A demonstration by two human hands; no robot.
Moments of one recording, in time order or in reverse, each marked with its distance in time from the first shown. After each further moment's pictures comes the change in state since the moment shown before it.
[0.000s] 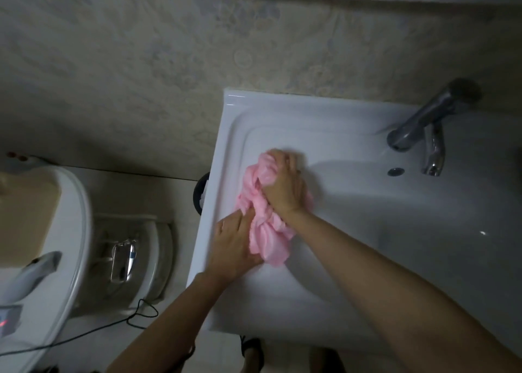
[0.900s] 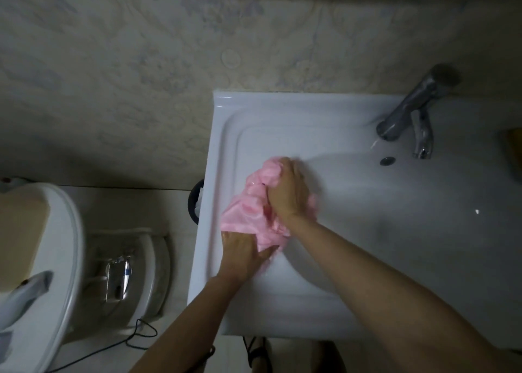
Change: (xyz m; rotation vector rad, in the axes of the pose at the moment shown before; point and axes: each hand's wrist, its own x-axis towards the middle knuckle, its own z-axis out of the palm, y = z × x) left_hand 0.004 -0.003 0.024 -0.336 0.107 0.082; right_hand -0.010 0.018 0.015 -0.031 0.166 0.150
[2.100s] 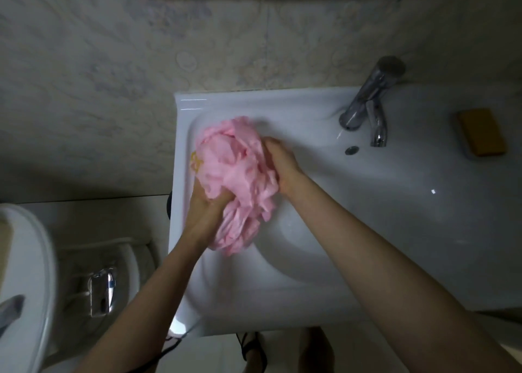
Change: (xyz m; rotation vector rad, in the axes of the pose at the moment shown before) left_hand 0.061 0.075 -0.082 -0.648 0.051 -0.238; right_hand 0.039 -0.009 -0.072 1.255 -0.403 0.569
